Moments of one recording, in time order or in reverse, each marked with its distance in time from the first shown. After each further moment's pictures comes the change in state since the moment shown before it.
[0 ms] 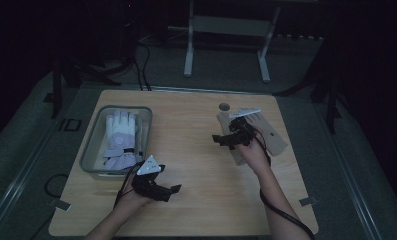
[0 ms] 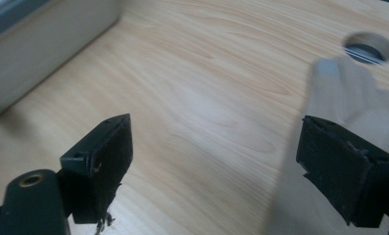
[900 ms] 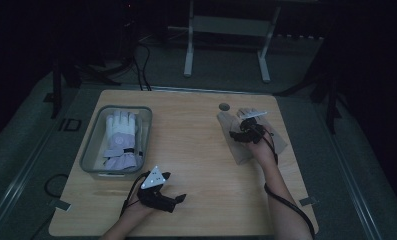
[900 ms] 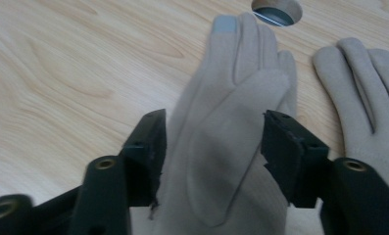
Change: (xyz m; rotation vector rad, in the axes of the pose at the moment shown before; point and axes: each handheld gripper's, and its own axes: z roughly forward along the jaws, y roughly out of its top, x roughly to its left) left arm -0.016 -0.022 0.013 -0.077 -0.027 0.033; right arm -0.068 -0.027 0.035 0.044 -0.173 -0.052
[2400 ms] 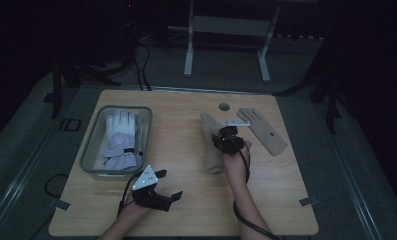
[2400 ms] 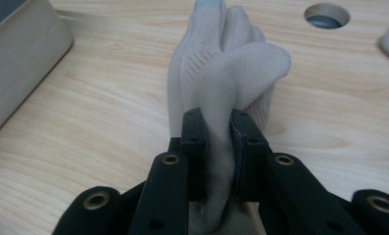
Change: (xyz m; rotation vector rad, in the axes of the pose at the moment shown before) left arm 0.004 0.000 -0.015 -0.085 0.006 -0.012; right arm 0.120 0.015 -0.034 -0.097 -0.060 0.277
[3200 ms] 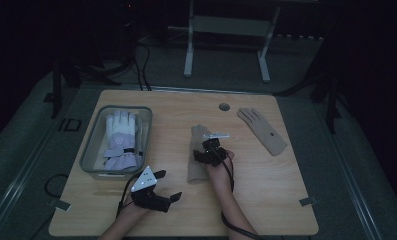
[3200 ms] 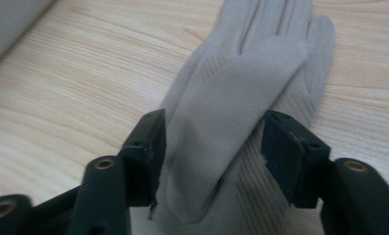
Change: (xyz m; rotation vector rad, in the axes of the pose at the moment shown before) left arm 0.001 -0.004 -0.002 -0.014 -0.002 0.005; right arm 0.024 -0.036 0.048 0.099 0.073 -0.025
